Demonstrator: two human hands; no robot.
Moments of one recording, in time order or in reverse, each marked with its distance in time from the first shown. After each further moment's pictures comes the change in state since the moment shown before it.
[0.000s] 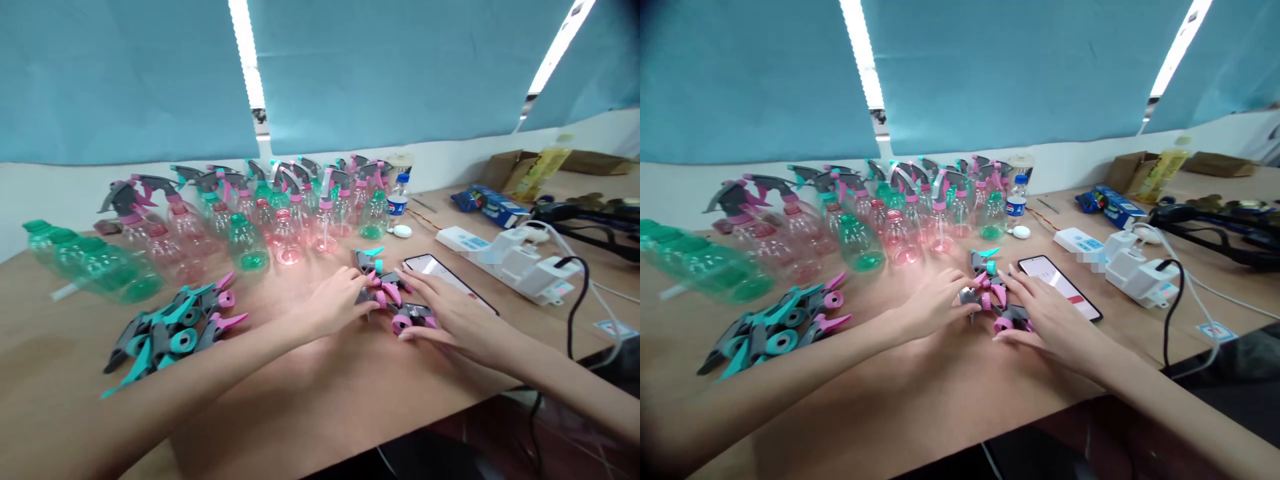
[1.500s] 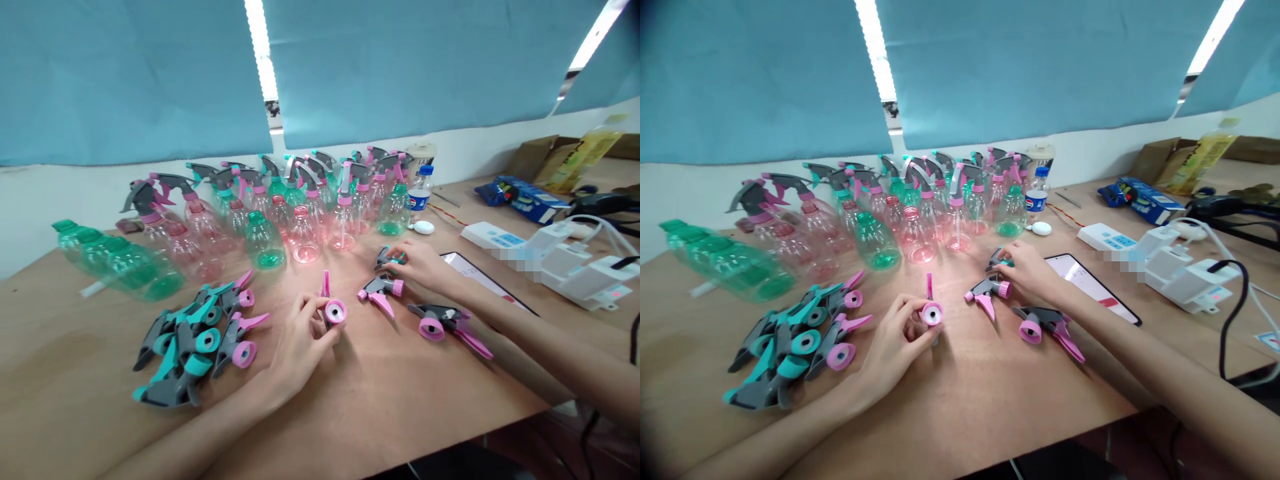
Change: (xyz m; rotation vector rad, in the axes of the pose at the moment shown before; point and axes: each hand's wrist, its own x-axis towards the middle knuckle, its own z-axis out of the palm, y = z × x) left_hand -0.098 0.001 -0.004 -0.461 0.318 -0.515; right_hand 0.100 0.029 0.044 0.105 0.004 0.114
